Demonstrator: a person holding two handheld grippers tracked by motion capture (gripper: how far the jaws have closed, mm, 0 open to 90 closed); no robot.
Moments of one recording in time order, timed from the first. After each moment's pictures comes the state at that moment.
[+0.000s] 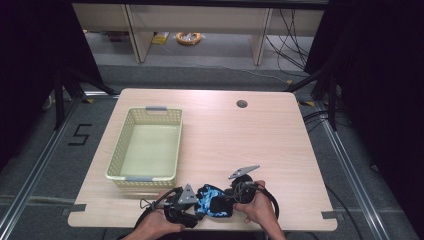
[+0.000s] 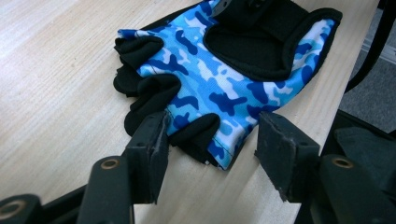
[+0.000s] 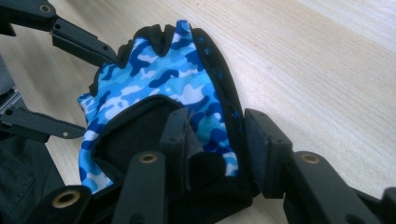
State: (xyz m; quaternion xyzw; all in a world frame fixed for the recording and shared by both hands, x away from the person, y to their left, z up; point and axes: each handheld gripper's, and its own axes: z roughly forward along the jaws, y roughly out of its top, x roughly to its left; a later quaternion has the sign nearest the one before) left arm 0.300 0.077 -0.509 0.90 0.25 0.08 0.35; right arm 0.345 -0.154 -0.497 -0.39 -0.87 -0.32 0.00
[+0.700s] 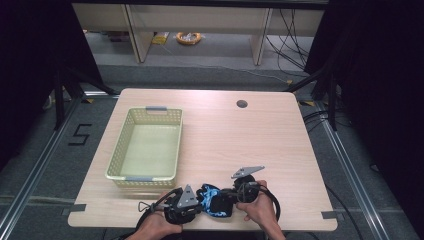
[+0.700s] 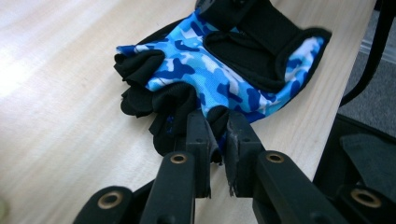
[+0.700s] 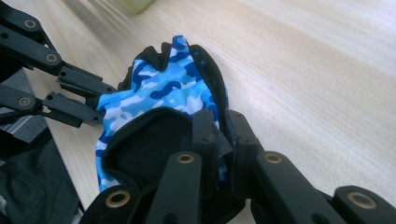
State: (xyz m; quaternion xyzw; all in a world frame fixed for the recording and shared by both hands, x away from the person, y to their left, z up) left arm 0.294 0.078 -0.504 0.88 0.26 0.10 0.38; right arm 0.341 -0.159 -0.493 -0.39 -0.85 -0.36 0.00
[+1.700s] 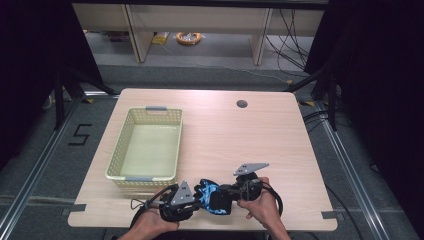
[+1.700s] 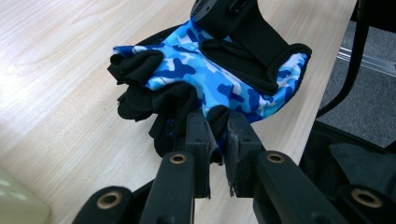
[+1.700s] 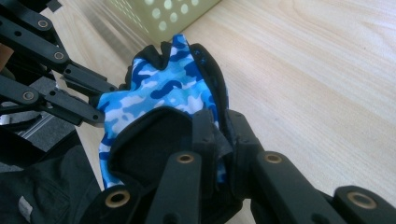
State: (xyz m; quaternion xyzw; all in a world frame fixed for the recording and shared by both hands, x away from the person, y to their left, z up) left arm 0.292 0.086 -0.479 0.88 0.24 0.10 0.40; right arm 0.339 -0.161 -0.472 -0.36 -0.84 -0.40 0.00
